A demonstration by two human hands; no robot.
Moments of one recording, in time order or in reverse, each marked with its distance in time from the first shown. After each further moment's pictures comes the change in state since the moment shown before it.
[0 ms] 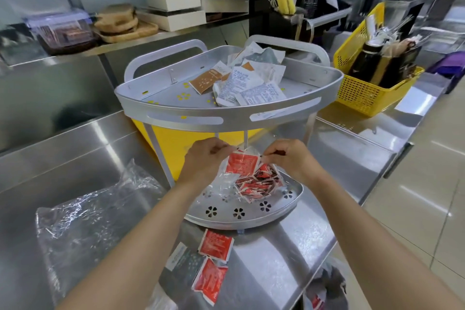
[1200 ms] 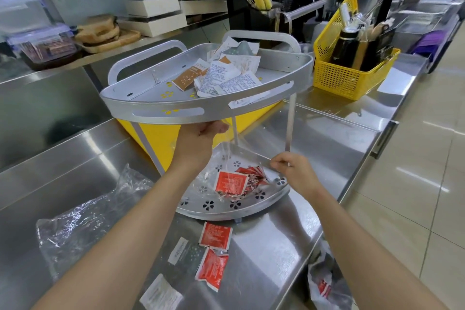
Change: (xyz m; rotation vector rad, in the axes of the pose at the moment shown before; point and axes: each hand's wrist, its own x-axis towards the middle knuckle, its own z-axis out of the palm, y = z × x) left_hand -0.003 0.029 -0.004 -0.231 0.080 0.237; right_hand -0.039 0.062 0.021 0.168 0.167 0.154
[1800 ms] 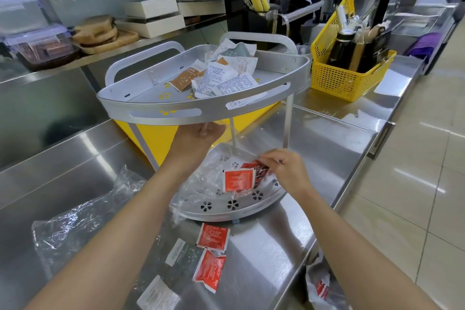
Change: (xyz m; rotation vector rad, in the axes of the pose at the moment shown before) left_hand 0.002 -0.005 -0.008 -0.008 -0.102 -0.033; right_hand -0.003 -0.019 0.014 0.003 0.142 -0.139
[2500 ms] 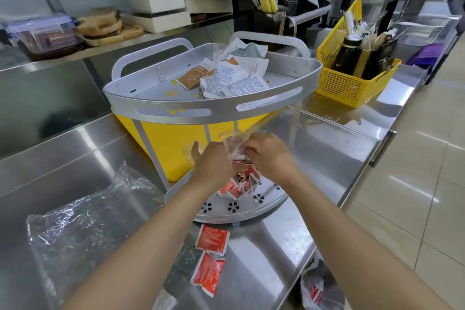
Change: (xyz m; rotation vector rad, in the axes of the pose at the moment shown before) left_hand -0.004 -0.031 0.038 0.873 -0.169 -0.101; right_hand 0.020 -0.066 0.011 -0.510 -0.146 -0.383
